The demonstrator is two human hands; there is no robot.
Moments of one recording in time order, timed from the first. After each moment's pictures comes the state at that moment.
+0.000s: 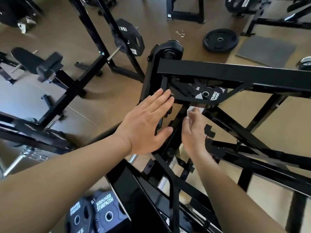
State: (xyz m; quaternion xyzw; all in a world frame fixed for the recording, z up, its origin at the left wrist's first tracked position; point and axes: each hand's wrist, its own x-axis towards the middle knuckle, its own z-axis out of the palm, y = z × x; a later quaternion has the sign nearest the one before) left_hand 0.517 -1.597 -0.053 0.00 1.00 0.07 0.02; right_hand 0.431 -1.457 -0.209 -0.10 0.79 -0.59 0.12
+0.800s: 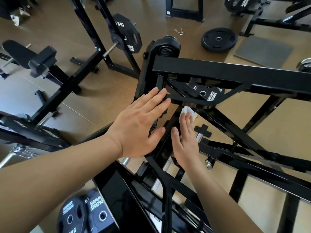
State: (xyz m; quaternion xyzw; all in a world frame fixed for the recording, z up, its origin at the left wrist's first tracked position) left_hand 0.516 -1.598 -0.055 0.01 1.00 0.06 0.02; right_hand 0.453 -1.443 -0.217 -0.21 0.83 -0.49 0.16
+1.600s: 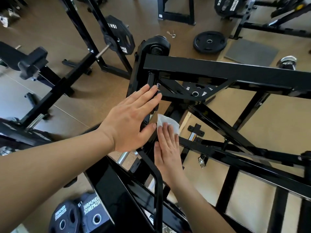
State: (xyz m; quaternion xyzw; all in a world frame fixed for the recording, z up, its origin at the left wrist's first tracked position) left_hand 0.516 -1.599 -0.059 0.01 1.00 0.06 0.00; right_hand 0.510 -1.443 -0.235 -0.29 0.83 -0.46 0.11
